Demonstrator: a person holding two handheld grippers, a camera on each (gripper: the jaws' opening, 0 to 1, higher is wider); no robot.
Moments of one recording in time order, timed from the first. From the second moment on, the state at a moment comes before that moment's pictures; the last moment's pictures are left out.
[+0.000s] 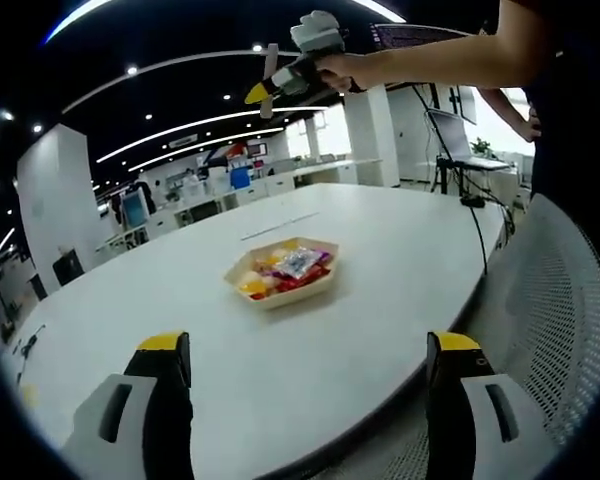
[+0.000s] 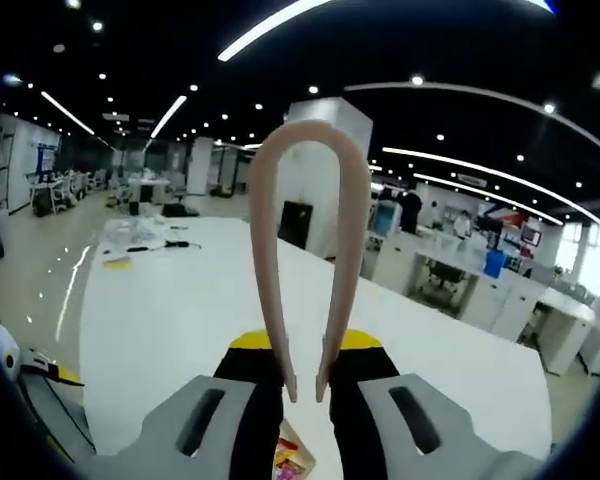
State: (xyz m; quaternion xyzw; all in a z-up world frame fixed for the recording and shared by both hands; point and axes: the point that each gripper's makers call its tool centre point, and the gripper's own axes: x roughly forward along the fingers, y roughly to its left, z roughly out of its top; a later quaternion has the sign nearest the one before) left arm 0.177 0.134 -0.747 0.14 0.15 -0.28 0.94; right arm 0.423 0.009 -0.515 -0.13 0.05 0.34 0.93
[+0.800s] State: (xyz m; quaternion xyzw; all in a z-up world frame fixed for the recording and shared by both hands) left arm 0.172 0.132 -0.752 0.14 0.17 -0.29 0.93; right arm 0.329 -0.089 -0.591 -0.08 0.09 0.30 0.95
